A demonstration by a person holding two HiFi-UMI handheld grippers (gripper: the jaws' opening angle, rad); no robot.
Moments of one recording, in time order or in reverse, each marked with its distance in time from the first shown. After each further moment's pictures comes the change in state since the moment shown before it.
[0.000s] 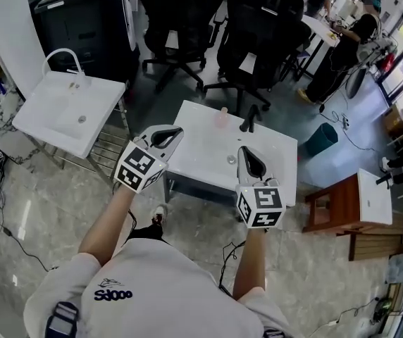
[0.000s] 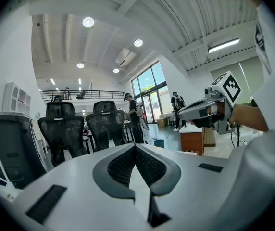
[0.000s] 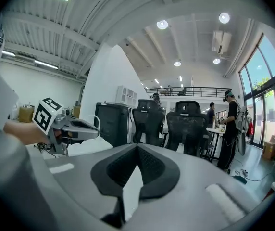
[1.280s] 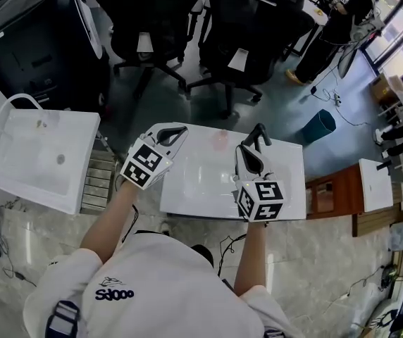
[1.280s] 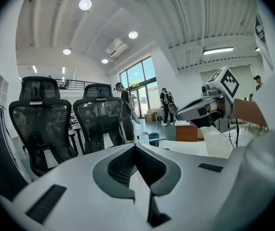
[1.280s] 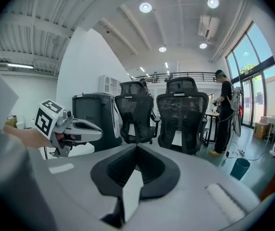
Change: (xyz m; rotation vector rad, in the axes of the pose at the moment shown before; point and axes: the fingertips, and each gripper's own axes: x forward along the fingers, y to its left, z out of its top) left arm 0.166 0.137 -0.050 0.019 0.070 -0.212; right arm 0.189 -0.060 -0.039 0.152 0.130 -0.128
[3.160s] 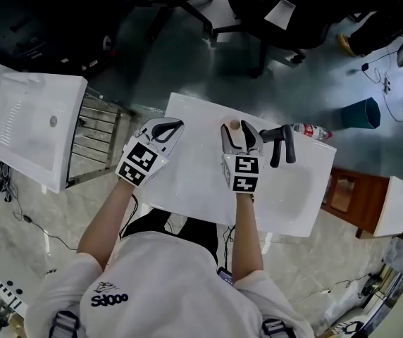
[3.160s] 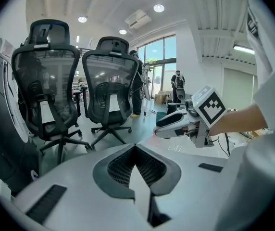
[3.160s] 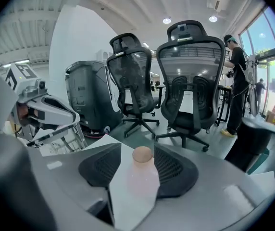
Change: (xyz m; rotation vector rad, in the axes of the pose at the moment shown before) left arm 0.096 0.013 -0.147 -0.227 0.291 0.061; right arm 0.181 -0.067 -0.186 0.004 0.271 0.090
